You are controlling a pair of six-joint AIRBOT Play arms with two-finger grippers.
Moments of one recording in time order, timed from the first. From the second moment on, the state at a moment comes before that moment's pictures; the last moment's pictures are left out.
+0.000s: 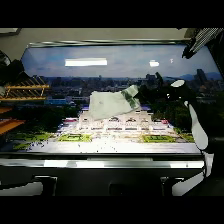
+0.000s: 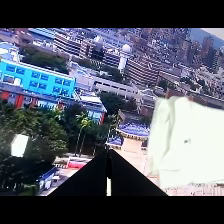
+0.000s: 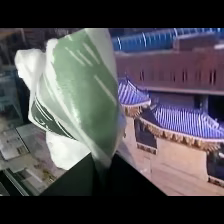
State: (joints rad) left arm 0.23 -1.46 1.82 1.19 -1.44 -1.68; right arm -0.05 -1.81 1.49 -0.57 1.14 1.34
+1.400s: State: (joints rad) left arm 0.23 -1.46 1.82 1.19 -1.50 -1.67; right arm -0.61 -1.63 1.76 -1.47 1.25 1.93
